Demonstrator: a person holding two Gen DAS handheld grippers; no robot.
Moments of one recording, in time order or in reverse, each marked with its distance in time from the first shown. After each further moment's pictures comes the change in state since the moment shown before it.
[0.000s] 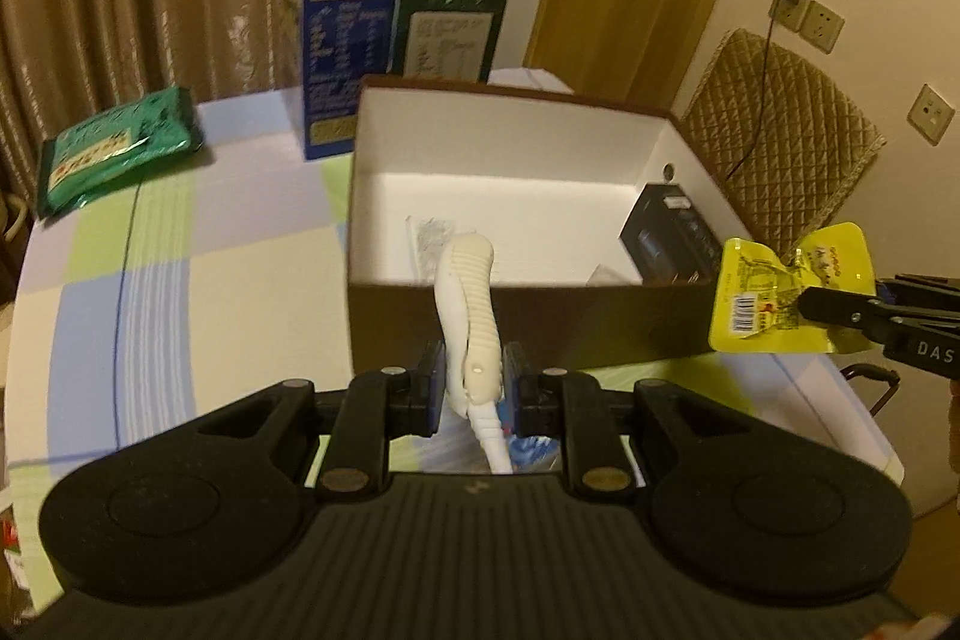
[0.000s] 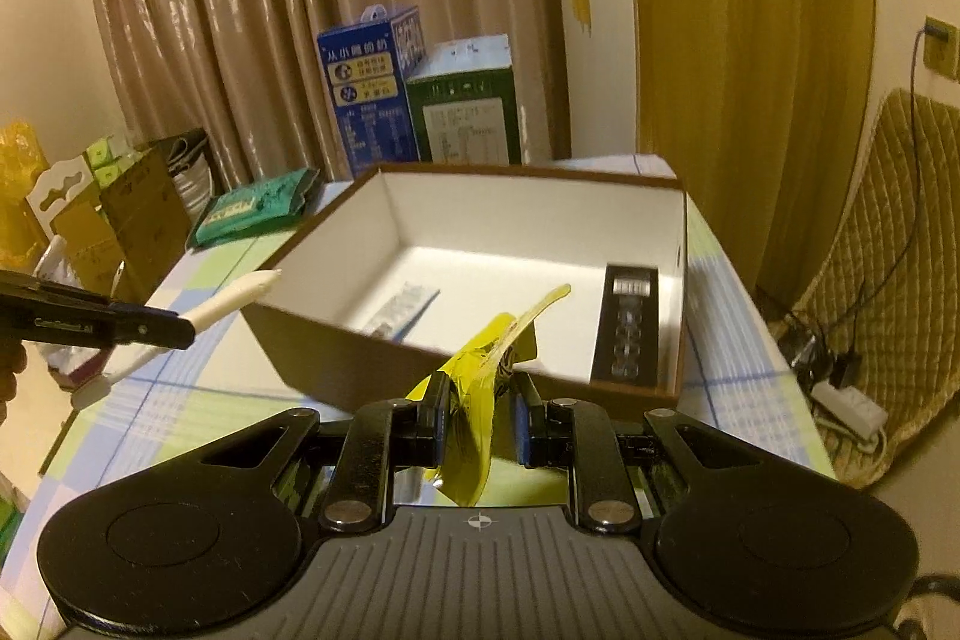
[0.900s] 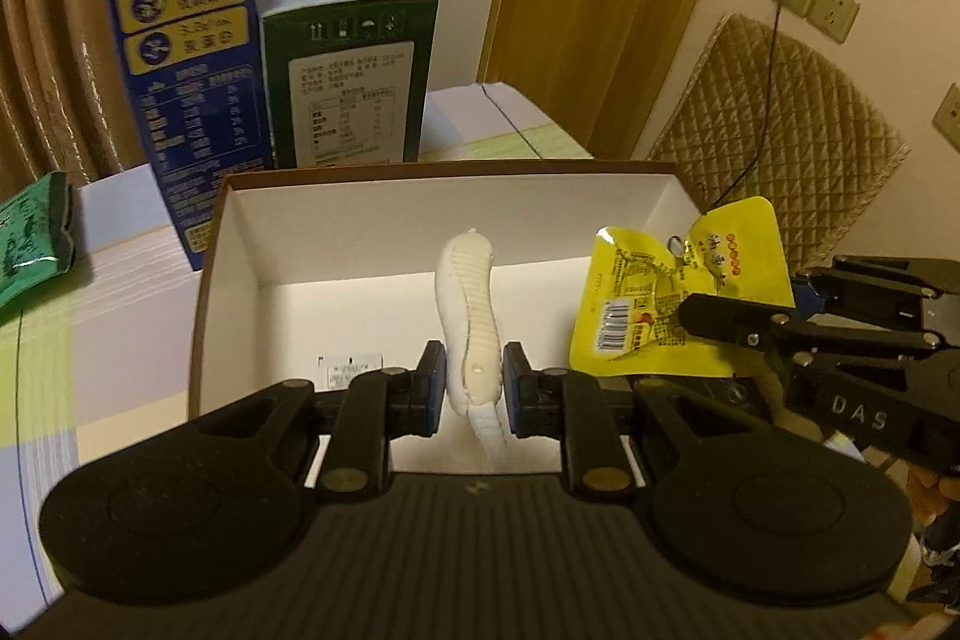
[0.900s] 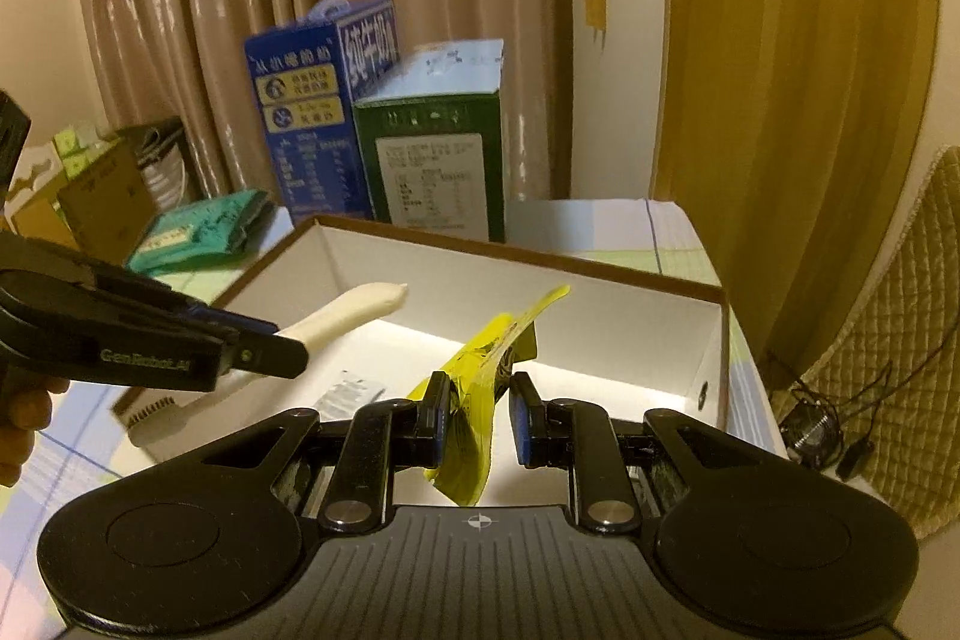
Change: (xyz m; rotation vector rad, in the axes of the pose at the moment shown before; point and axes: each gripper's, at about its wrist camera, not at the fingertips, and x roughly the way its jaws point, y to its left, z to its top) left arm 0.139 -0.033 0.110 0.073 0.057 -0.035; right arm 0.134 -0.033 0.080 -0.071 0.044 -0.015
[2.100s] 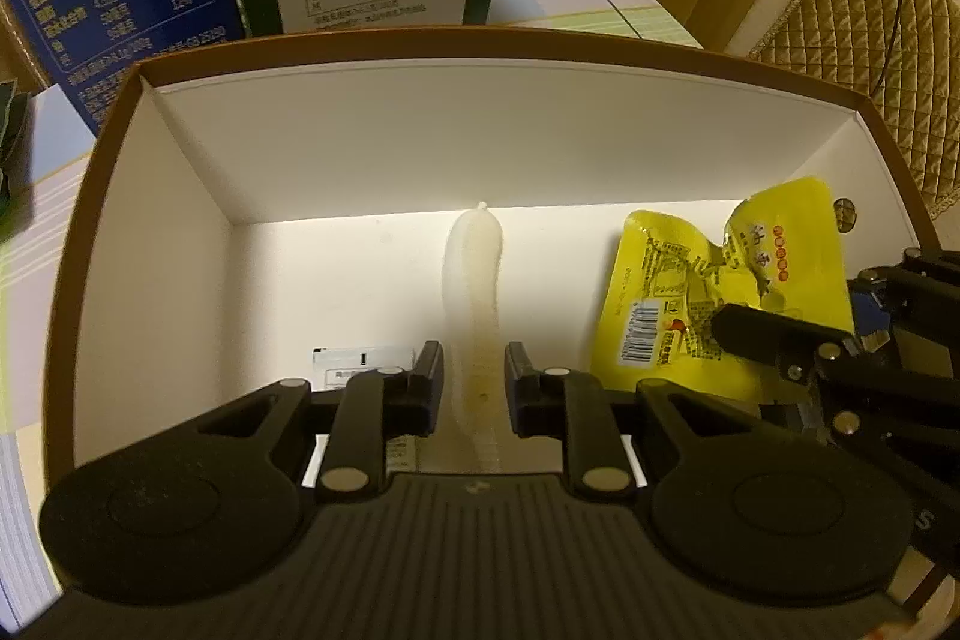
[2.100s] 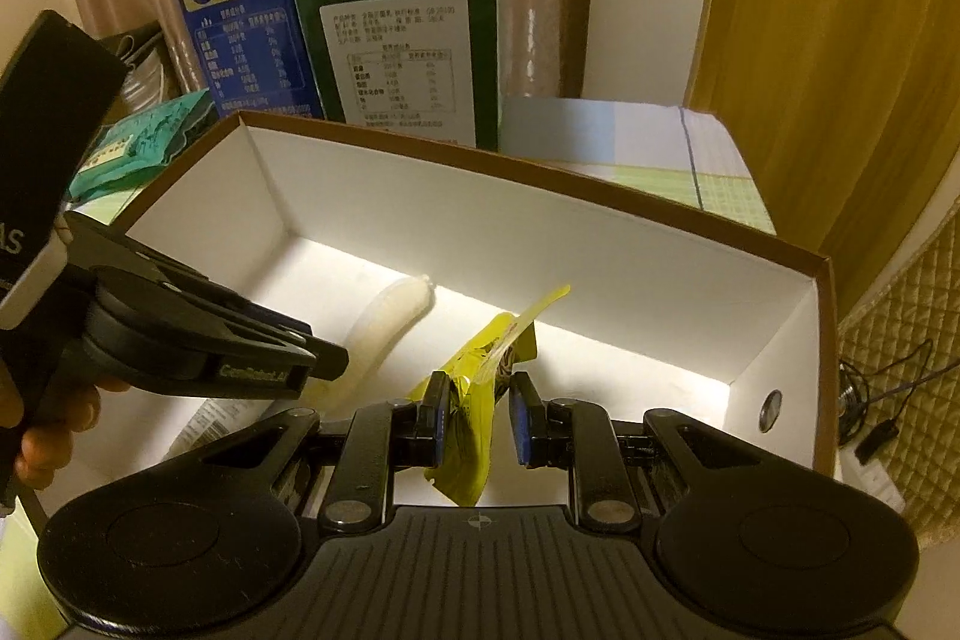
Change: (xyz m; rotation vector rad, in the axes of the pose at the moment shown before) left arm 0.128 0.031 0.014 -0.077 0.255 0.090; right arm 0.103 -0.021 0.004 -0.025 0.205 0.007
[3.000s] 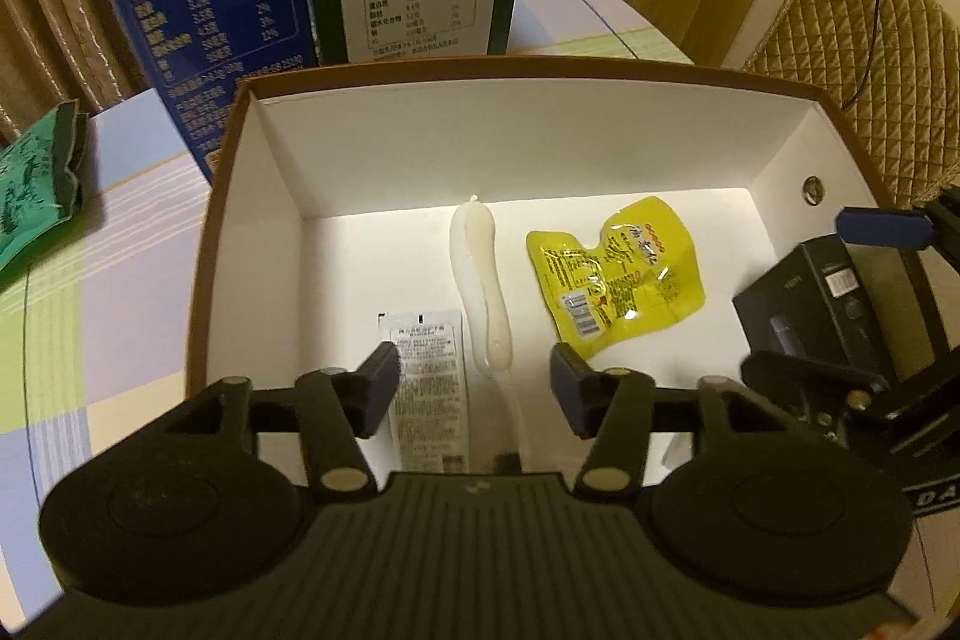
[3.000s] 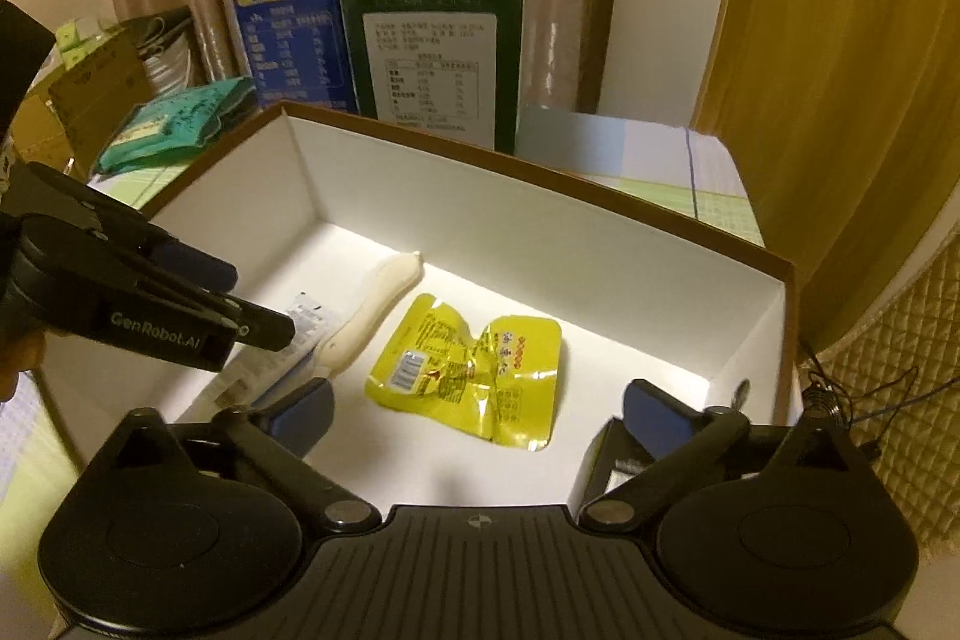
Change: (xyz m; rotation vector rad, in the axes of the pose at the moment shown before) left arm -0.058 0.006 -0.024 0.030 -0.060 0.038; right arm -0.043 0.007 -0.014 -0.072 -0.023 0.003
